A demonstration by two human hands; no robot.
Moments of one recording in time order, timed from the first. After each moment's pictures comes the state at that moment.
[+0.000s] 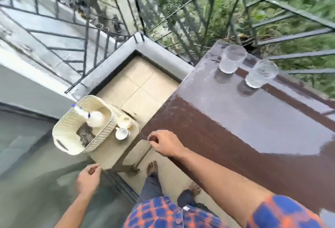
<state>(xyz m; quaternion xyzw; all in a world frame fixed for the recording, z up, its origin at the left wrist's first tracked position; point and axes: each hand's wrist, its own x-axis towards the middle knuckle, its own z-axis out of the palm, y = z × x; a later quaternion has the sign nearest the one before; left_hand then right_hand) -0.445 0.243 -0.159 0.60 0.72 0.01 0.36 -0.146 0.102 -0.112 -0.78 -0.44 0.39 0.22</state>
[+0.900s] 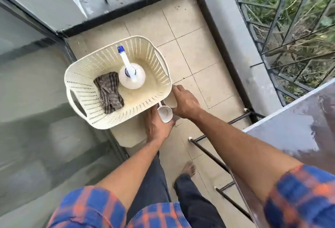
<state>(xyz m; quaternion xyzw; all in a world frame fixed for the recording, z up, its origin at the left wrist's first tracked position) -0.352 0.335 -0.347 0.62 0.64 0.09 0.44 -0.194 0.364 -0.310 -0.75 -0.54 0.37 -0.03</state>
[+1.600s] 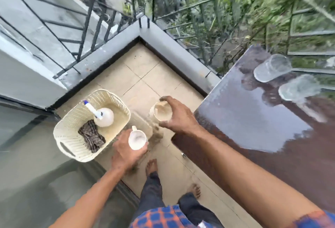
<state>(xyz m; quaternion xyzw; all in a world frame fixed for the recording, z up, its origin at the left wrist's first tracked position) -0.374 0.335 -0.150 0.81 0.47 0.07 0.33 -0.148 0.266 -0.104 -0.83 -0.41 0.32 0.21</state>
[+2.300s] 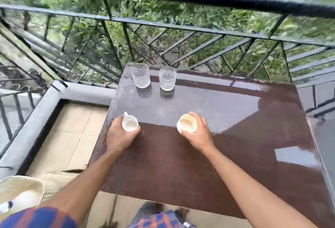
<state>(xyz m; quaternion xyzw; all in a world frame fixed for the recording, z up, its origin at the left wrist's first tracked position) -0.071 0.152 -0.089 0.89 0.28 0.04 0.37 -0.013 -0.140 -0.085 -0.89 0.04 0.15 0.43</state>
